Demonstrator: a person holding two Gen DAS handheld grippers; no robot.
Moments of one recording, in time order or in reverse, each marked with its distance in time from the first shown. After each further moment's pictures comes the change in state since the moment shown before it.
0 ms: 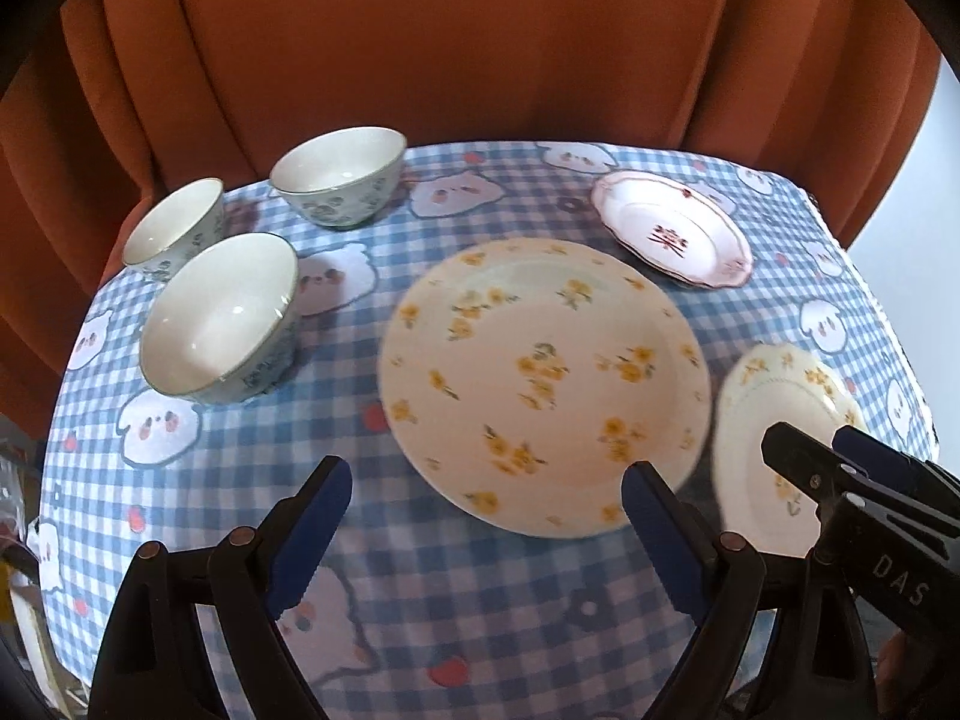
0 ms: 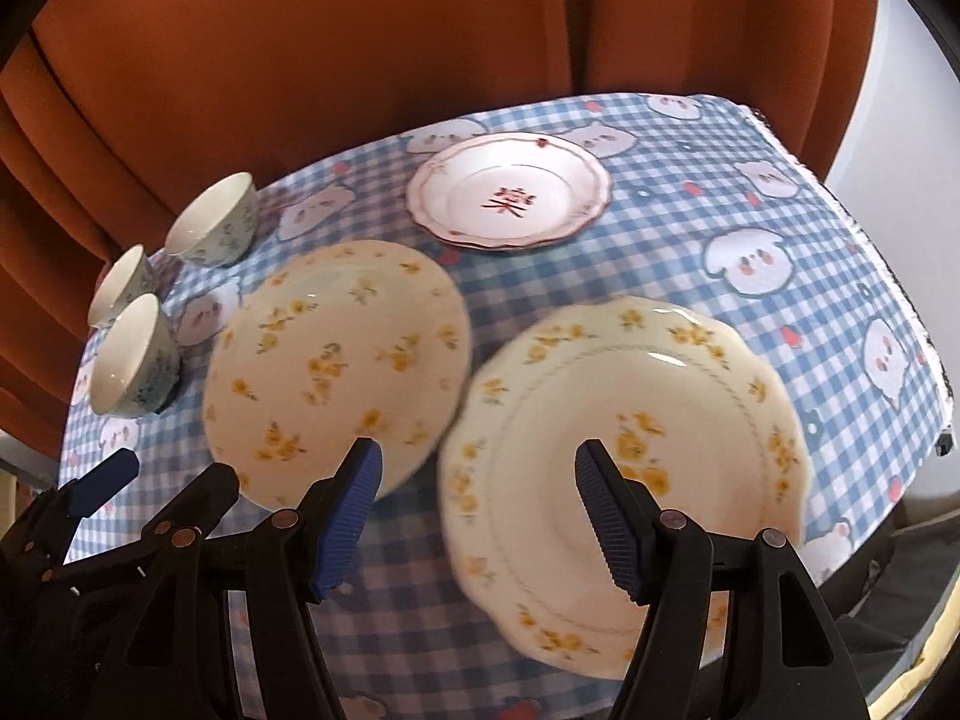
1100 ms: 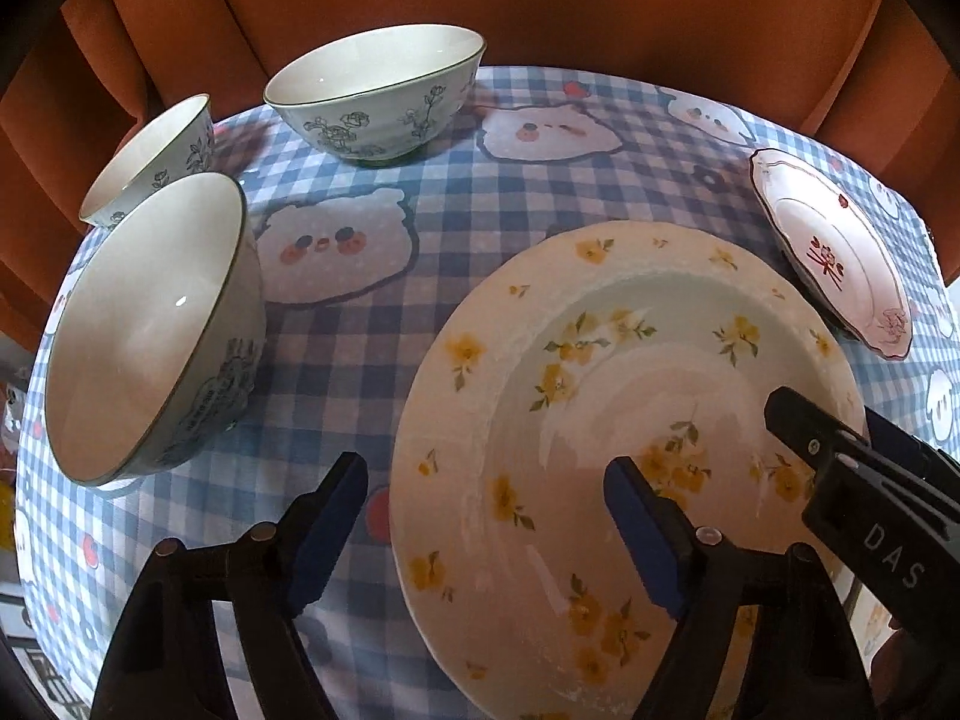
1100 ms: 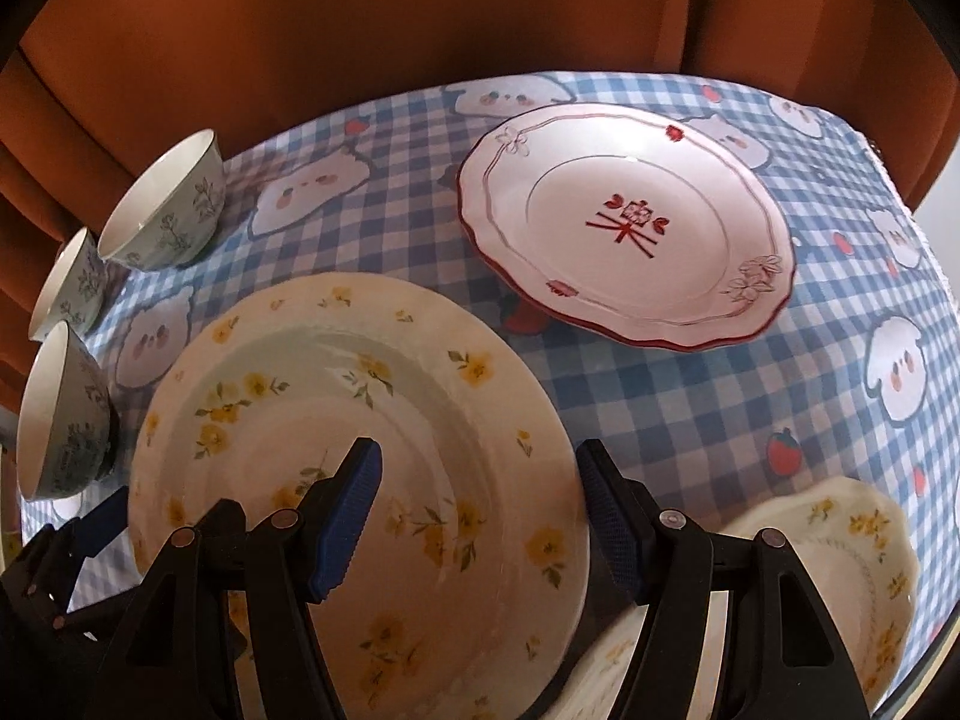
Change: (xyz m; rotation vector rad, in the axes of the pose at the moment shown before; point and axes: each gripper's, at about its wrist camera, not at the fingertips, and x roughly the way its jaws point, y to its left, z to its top) left arm 0.113 0.024 0.043 -0.132 0.148 0.115; right arm 0.136 0.038 0.072 -0.102 0.089 0.025
